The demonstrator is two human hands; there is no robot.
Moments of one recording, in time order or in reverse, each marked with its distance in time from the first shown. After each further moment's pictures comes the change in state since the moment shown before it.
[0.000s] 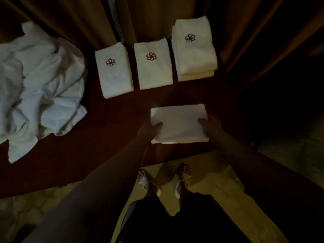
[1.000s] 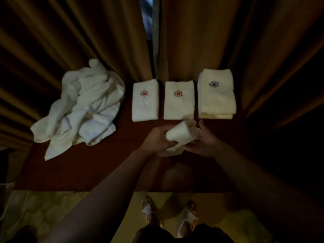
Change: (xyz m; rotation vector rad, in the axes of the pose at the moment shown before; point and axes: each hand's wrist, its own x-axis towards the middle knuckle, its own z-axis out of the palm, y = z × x) left_hand -0.082 0.074 -0.091 0.017 0.154 0.777; right_hand -0.044 -0.107 0.046 0.346 -0.256 -0.187
